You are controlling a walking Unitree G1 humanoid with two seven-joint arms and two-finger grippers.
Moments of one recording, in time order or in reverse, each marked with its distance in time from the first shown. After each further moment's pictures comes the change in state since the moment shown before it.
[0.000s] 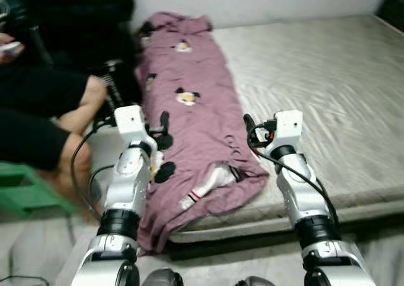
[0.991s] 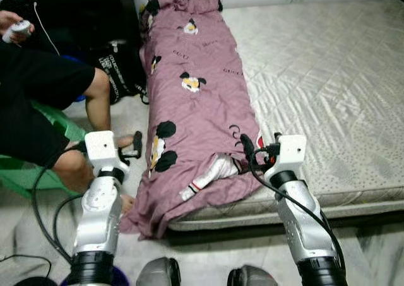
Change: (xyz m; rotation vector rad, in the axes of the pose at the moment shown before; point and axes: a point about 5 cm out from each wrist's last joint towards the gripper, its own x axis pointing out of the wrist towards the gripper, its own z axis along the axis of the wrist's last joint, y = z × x) left arm -0.051 0.041 -0.006 0.140 -0.031 0.079; right arm -0.050 0.014 -0.014 0.097 0.042 0.039
